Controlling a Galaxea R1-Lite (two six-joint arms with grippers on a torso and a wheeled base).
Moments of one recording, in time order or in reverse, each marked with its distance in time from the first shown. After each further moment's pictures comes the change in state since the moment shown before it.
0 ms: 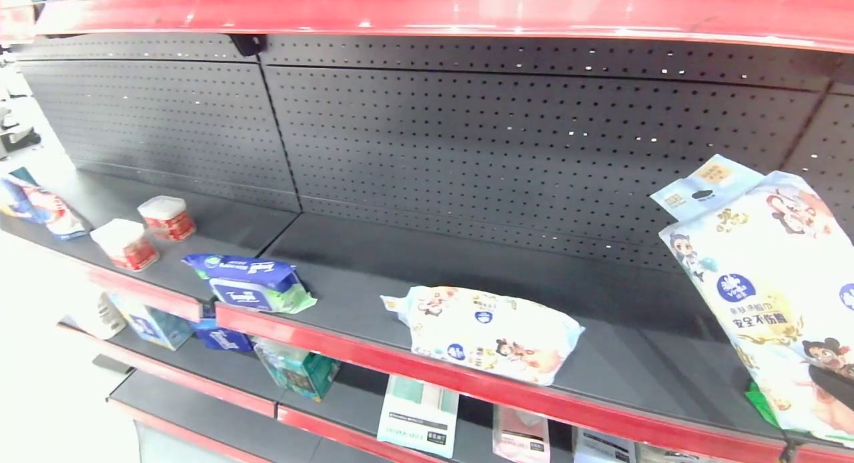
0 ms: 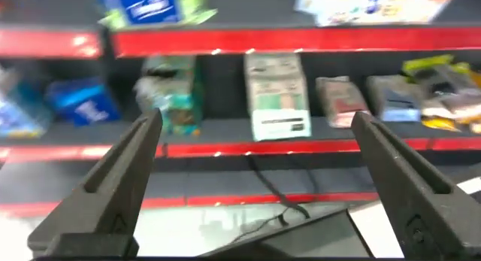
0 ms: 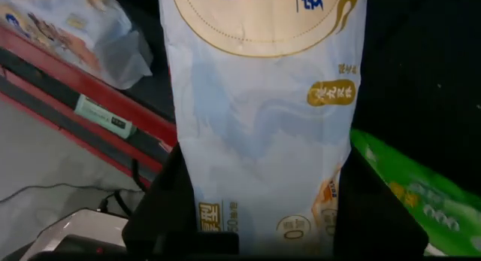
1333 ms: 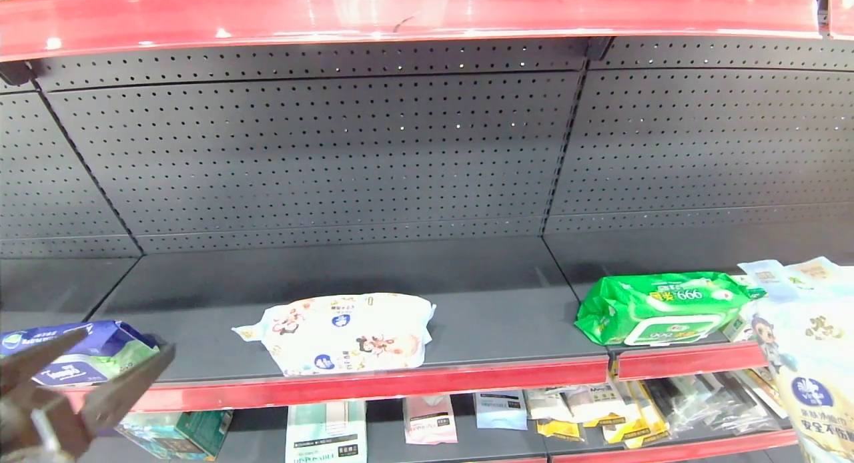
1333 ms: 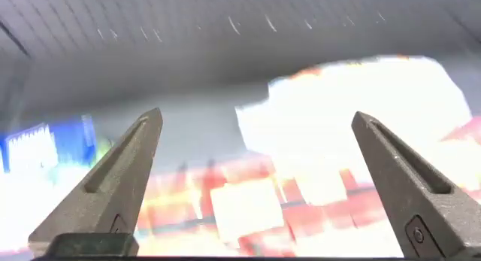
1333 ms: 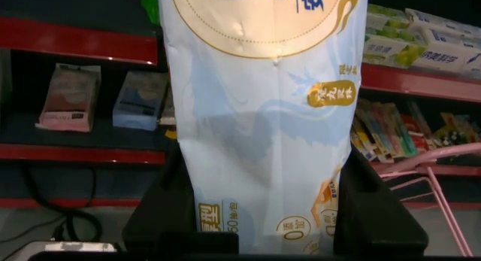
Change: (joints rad) left arm 0.097 0.832 0.036 -0.804 0.014 -0.038; right arm -0.053 -0.524 0.257 0.148 -0.132 0.006
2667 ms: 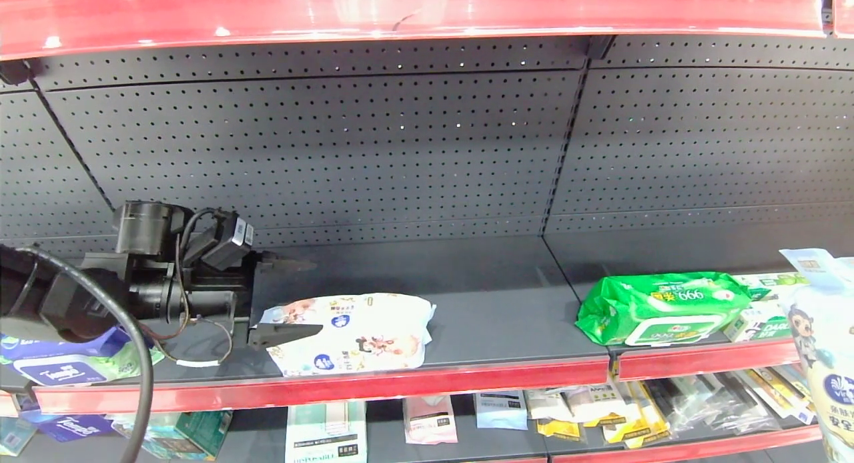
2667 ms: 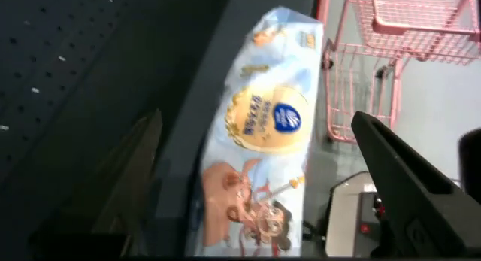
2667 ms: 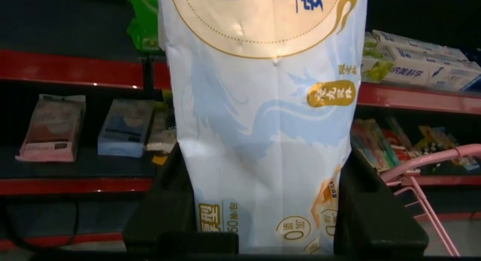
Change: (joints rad) left arm 0.076 1.029 -0.538 -0.092 -0.971 0.799; right arm -0.023 -0.145 0.037 -0.024 -0.033 -0.002
